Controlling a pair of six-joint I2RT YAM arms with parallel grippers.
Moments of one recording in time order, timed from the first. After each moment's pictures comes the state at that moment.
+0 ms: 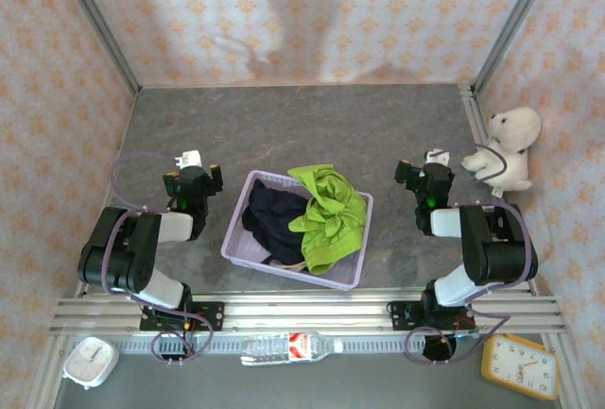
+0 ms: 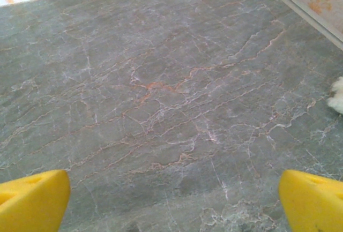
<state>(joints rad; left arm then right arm) -0.07 1.51 0.40 0.64 -0.42 -0.10 0.03 1.53 0.41 0.68 0.18 0.18</state>
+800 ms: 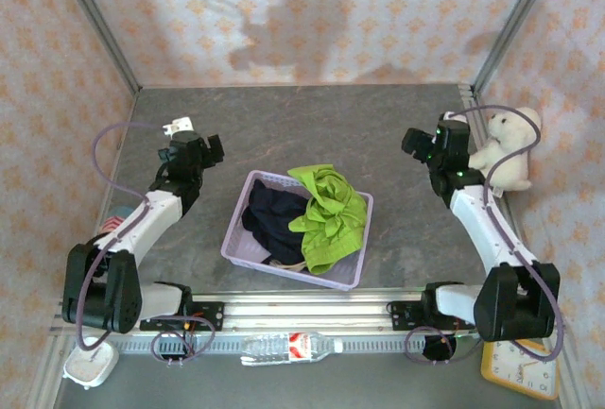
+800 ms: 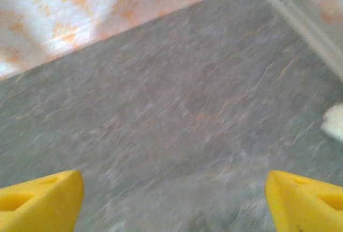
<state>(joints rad) -0.12 1.27 0.77 -0.03 -0.37 -0.33 0.07 1.20 0.91 -0.31 0.08 0.39</state>
